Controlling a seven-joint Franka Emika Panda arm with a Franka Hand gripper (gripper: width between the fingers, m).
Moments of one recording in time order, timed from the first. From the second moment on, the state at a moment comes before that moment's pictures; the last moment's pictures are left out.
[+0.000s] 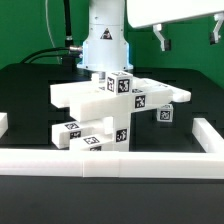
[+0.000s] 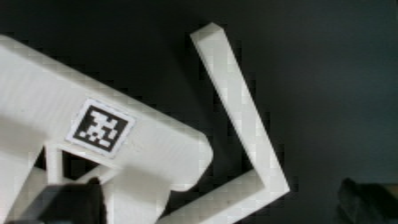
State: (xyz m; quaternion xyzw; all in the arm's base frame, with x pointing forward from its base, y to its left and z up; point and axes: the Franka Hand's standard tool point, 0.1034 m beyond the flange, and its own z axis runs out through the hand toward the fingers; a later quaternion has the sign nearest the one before) arm 0.515 0.111 0.155 -0.97 0.21 -0.05 0.10
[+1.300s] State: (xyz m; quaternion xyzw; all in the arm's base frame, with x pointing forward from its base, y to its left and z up) arm 0.463 0.091 0.129 -0.99 0.08 -0.01 0.07
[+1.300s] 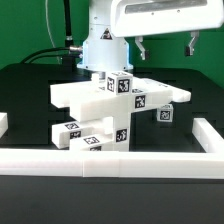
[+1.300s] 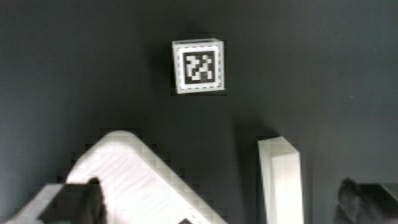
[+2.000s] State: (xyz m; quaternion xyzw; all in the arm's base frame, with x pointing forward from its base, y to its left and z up) arm 0.430 0.060 0.098 -1.00 -0.03 -0.03 0.05
